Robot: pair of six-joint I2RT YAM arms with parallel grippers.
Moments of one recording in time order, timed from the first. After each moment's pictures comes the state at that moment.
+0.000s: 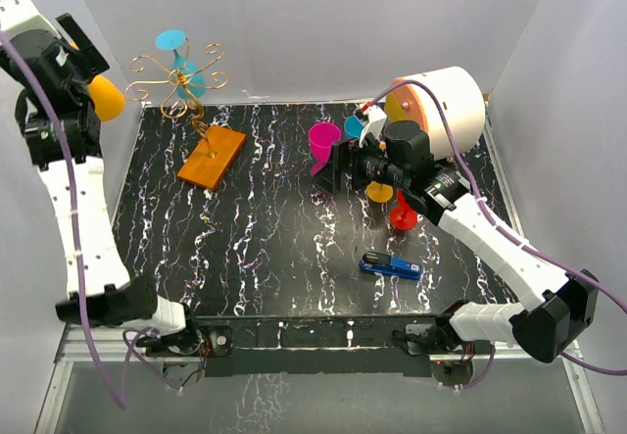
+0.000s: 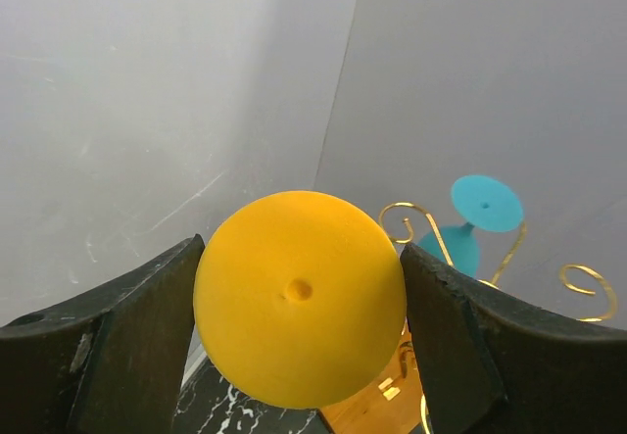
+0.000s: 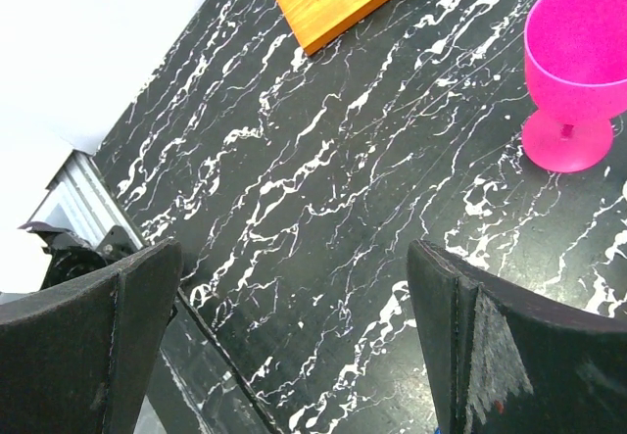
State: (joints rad) left arm 0.22 1.48 2.03 -0.61 -0.34 -0.13; right arm 0.60 1.24 1.21 -0.32 -0.31 0.35
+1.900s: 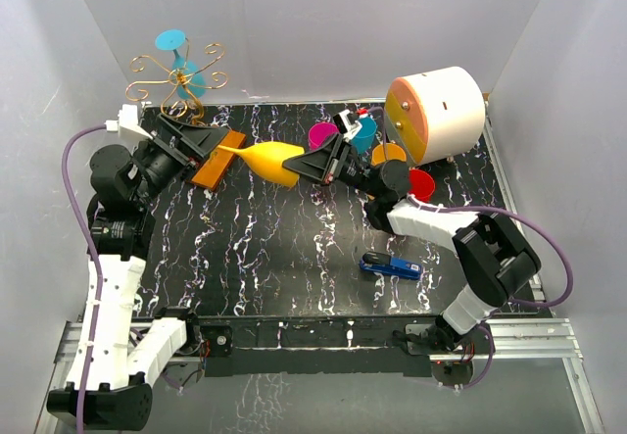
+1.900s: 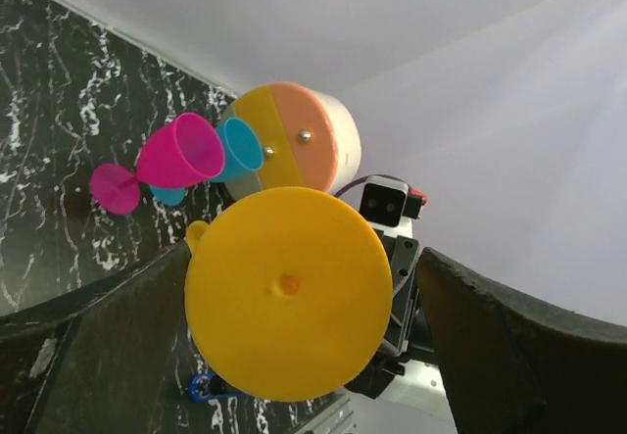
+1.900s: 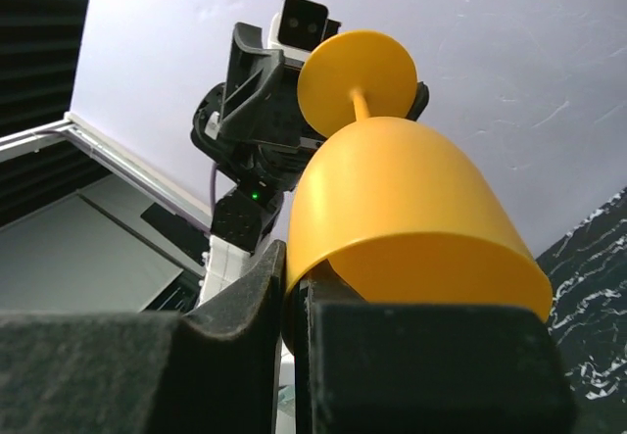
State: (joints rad) left arm -0.03 0.86 1.07 -0.22 0.47 -1.02; right arm 0.63 1.60 0.90 1.31 -0.60 1.50
